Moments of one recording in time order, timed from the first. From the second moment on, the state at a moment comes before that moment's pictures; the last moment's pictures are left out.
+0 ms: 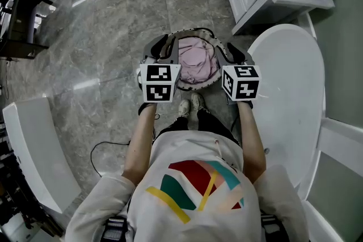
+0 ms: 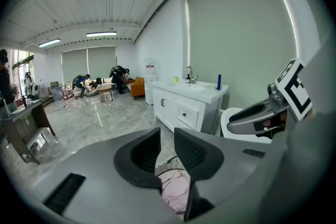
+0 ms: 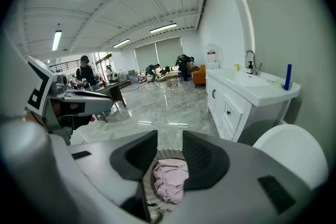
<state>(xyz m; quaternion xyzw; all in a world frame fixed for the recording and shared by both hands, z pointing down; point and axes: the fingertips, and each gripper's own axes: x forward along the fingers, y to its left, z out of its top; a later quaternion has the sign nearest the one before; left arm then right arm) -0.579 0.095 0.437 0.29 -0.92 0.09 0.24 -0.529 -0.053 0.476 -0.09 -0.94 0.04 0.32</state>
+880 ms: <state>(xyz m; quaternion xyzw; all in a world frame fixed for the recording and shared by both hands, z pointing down) -0.577 0.118 0.211 0.25 -0.97 0.05 -0.01 -0.550 -0.003 0.191 -0.11 -0.99 -0.07 -0.03</state>
